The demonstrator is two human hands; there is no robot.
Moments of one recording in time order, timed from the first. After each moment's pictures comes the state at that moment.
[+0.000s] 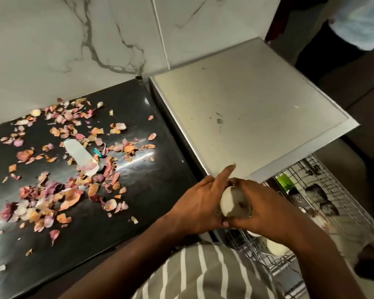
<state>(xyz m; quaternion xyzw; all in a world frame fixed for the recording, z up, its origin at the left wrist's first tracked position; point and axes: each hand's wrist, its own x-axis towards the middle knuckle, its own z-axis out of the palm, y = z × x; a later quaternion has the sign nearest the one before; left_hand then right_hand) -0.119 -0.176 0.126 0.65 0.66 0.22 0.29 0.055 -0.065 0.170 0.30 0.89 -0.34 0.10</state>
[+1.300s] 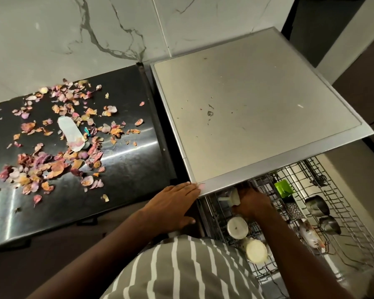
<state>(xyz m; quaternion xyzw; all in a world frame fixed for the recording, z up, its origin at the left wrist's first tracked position) -0.069 -0.163 0.087 0.60 0.74 -0.06 0.30 0.105 0.048 -0.028 0.35 0.87 -0.20 0.30</state>
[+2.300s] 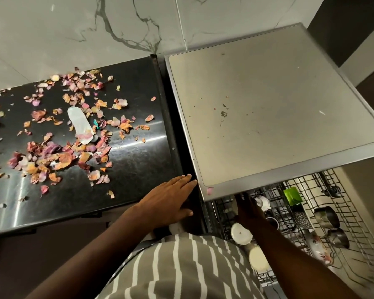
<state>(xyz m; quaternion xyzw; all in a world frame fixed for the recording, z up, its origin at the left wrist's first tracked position) -0.097 -0.169 0.091 0.53 0.78 -0.04 0.33 0.105 0.043 -0.139 0.32 0.87 -0.21 0.32</state>
